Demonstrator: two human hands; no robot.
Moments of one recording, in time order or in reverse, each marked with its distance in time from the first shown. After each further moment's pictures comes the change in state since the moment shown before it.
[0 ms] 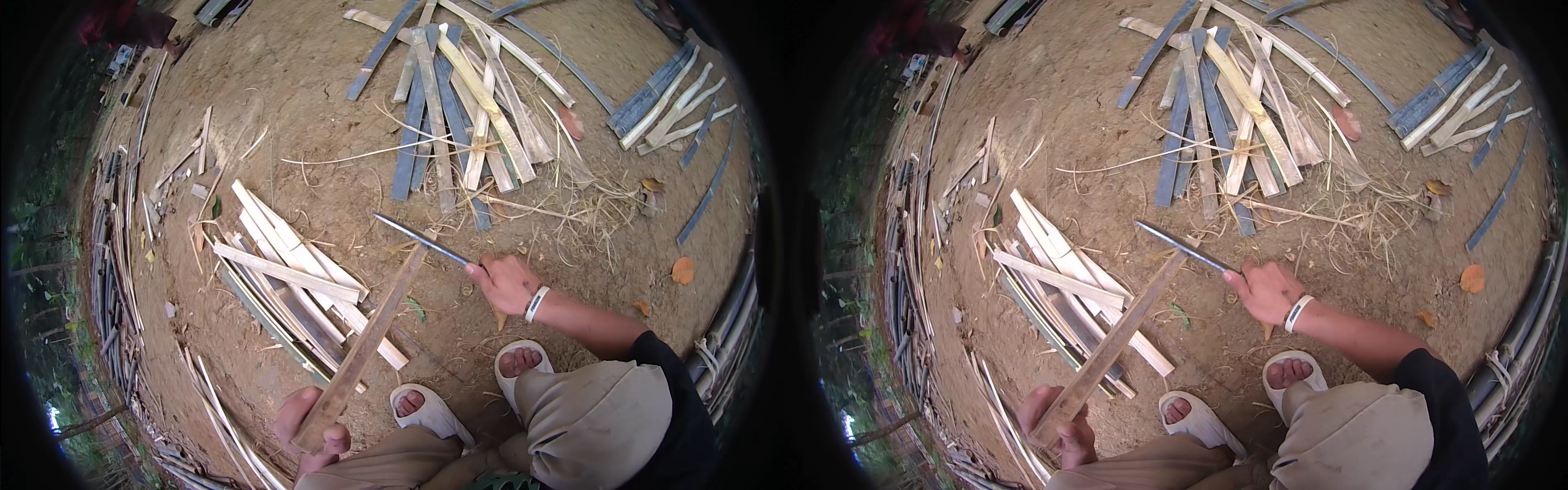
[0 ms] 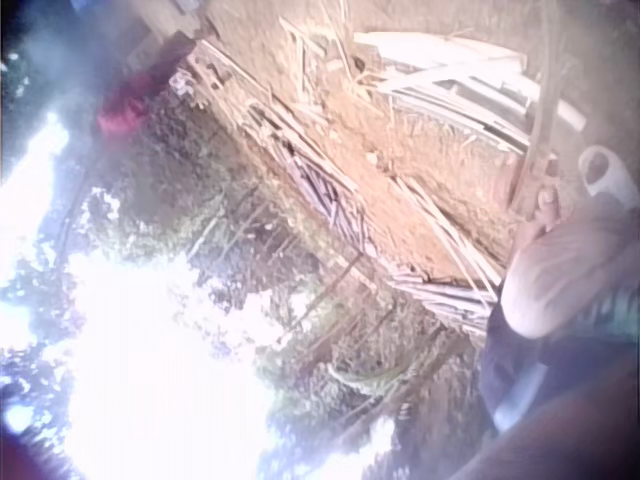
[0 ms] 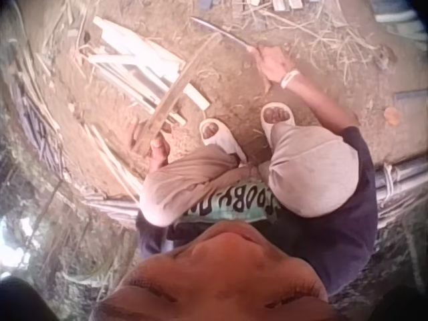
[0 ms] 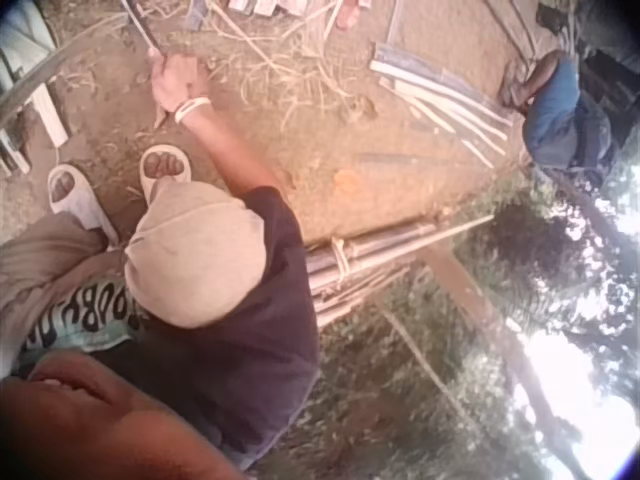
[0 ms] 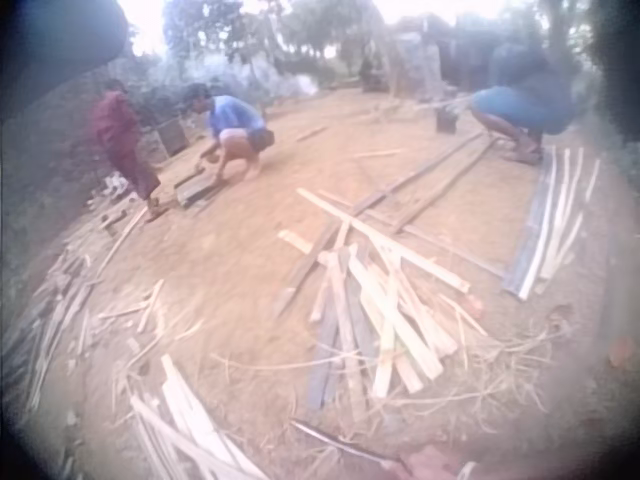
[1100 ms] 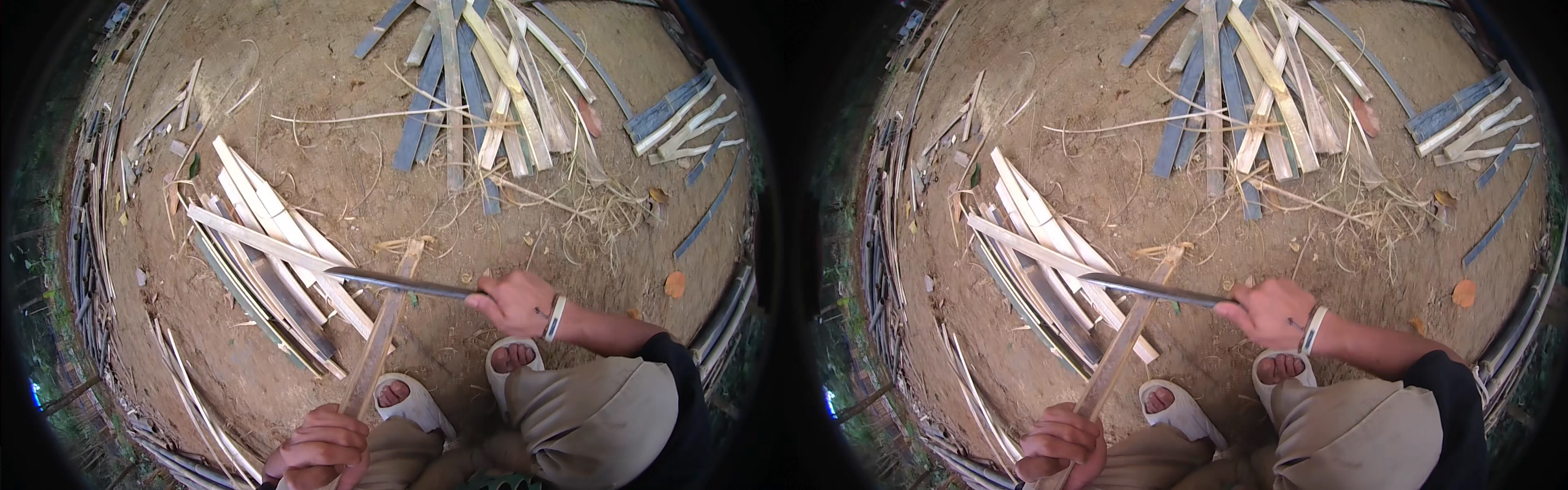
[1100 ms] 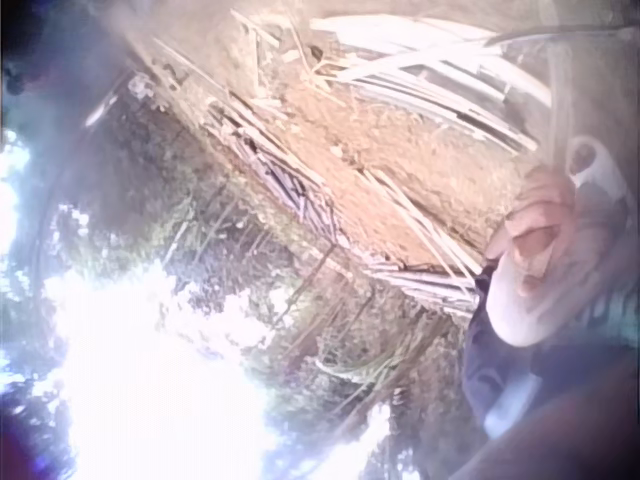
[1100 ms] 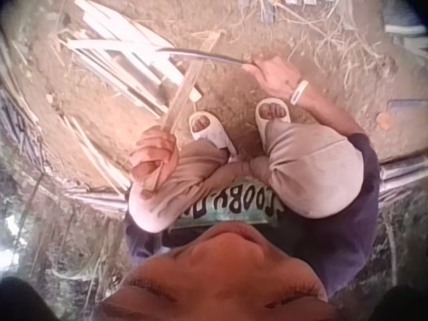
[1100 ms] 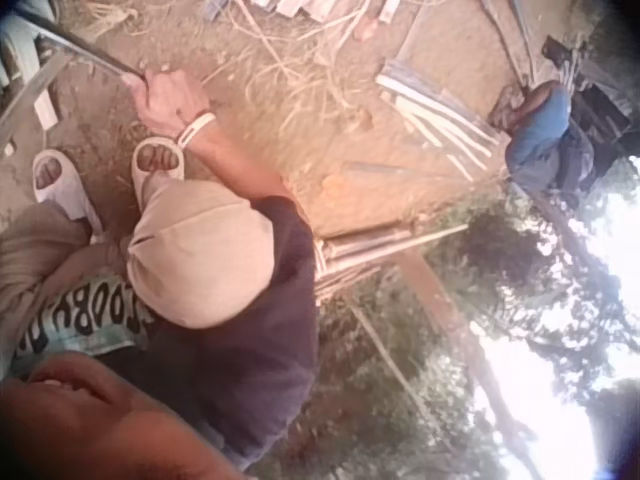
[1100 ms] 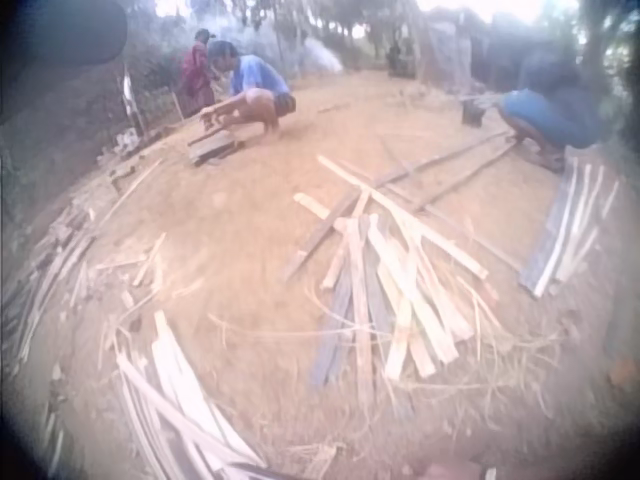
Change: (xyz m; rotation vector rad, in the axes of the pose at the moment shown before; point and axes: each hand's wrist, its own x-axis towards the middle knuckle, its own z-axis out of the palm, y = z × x) left_hand 0.001 0.022 0.019 -0.585 -0.051 0.066; right_hand -0.028 -0.020 -0.011 -0.172 -0.233 -0.270
